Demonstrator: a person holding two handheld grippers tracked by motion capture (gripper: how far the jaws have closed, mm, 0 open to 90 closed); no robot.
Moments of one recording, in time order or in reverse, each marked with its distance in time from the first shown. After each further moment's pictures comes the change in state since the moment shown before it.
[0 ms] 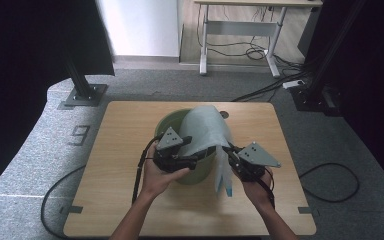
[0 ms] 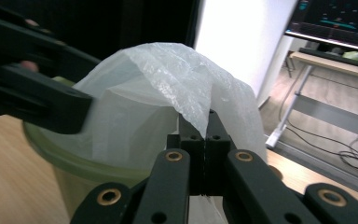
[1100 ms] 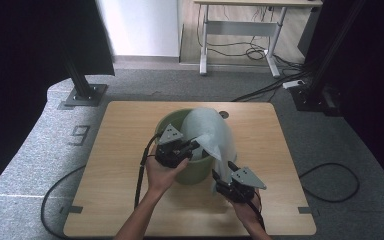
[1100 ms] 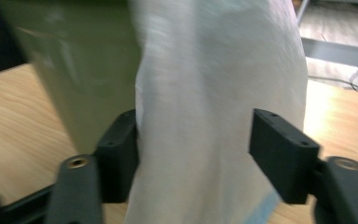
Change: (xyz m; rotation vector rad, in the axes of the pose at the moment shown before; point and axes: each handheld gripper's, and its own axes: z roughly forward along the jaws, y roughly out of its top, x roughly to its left) left arm 0.008 0.001 0.005 -0.018 0.008 -0.089; right arm 0.028 -0.092 0.009 0.137 -0.090 0.155
